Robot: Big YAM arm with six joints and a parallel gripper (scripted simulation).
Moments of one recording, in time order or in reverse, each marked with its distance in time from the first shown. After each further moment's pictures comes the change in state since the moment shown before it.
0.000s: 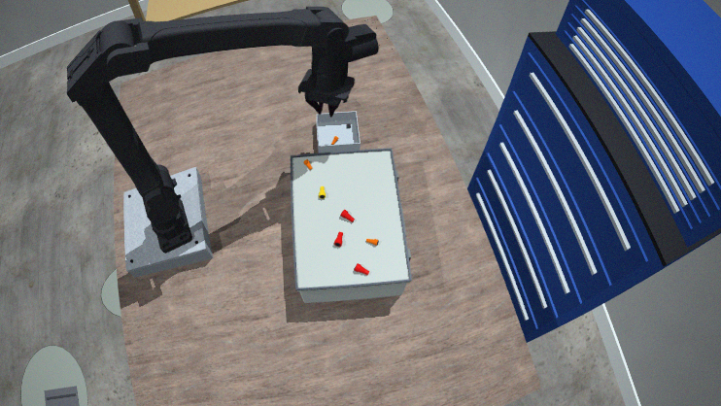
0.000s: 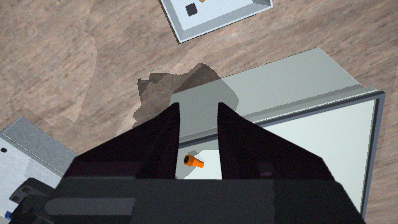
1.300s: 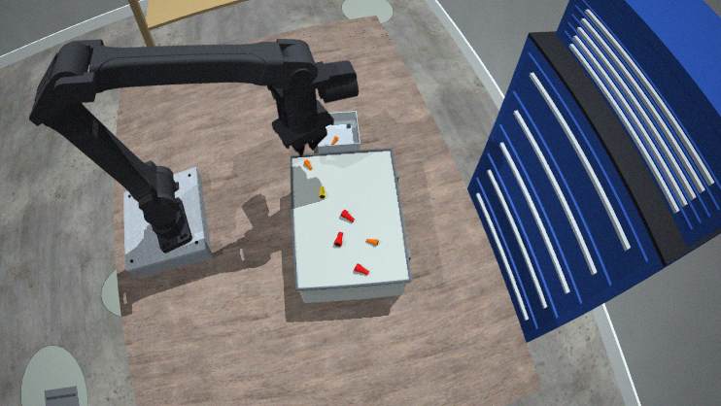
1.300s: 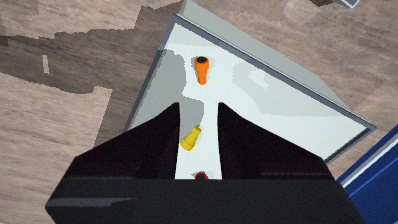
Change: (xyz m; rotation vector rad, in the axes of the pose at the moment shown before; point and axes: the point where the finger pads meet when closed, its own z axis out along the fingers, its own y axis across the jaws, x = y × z) arm 0.110 0.007 -0.004 0.030 -0.018 -0.863
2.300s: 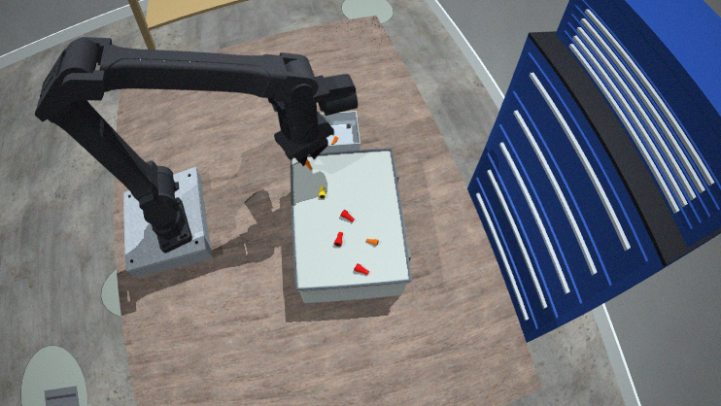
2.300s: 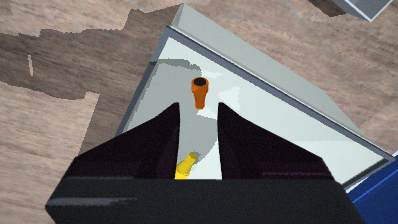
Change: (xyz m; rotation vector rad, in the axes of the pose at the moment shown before) arm 0.000 -0.001 0.037 0.010 0.002 -0.035
